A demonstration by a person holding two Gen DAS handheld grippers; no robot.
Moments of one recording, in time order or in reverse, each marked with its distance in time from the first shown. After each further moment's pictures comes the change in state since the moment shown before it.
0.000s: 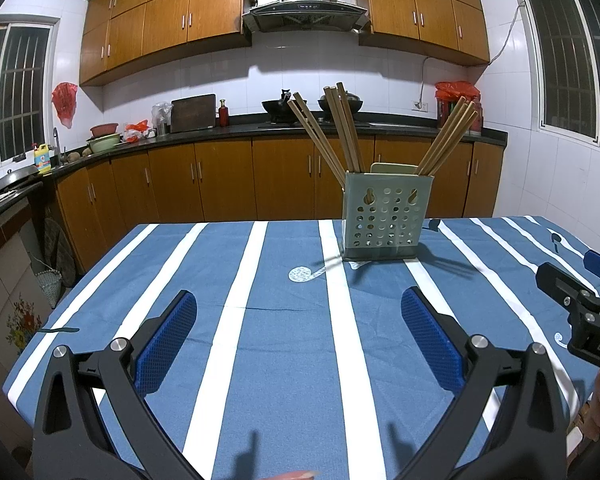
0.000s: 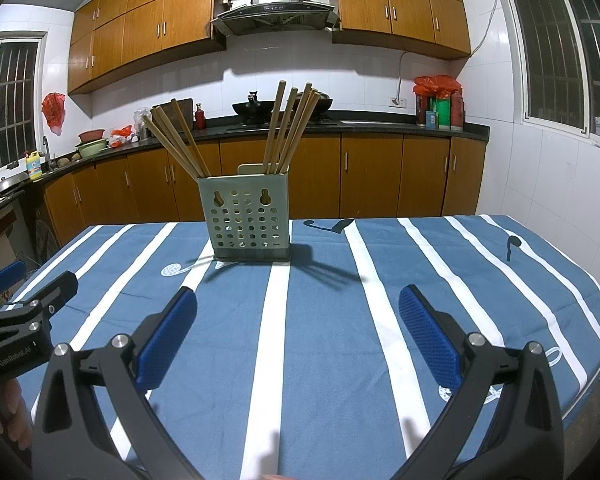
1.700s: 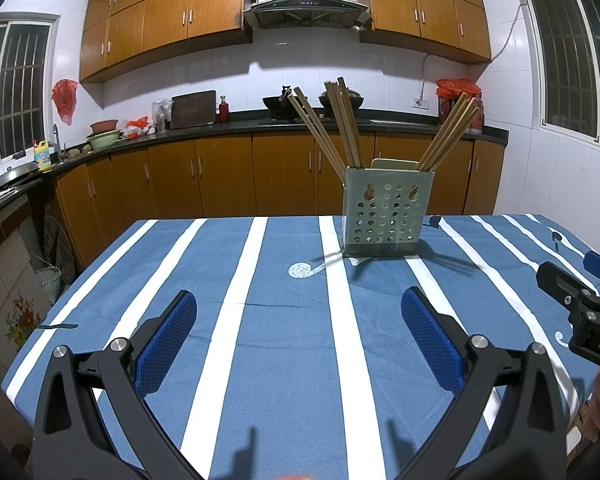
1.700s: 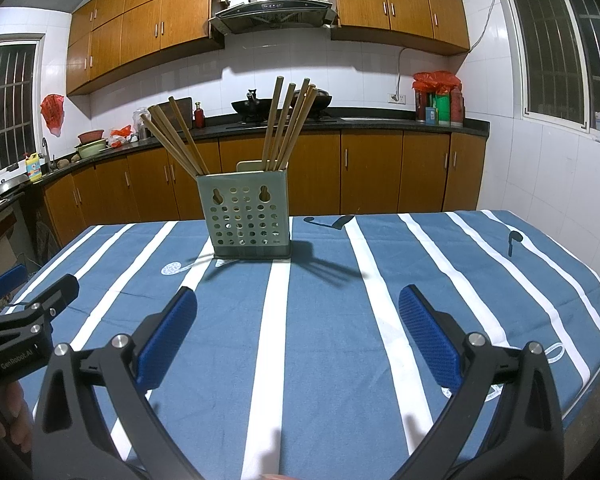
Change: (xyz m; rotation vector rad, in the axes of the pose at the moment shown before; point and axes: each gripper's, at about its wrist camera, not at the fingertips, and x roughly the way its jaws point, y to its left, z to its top) left arm 0.000 0.001 -0.003 -0.002 0.006 -0.002; right arm 0.001 0.002 0.000 0.006 0.005 0.001
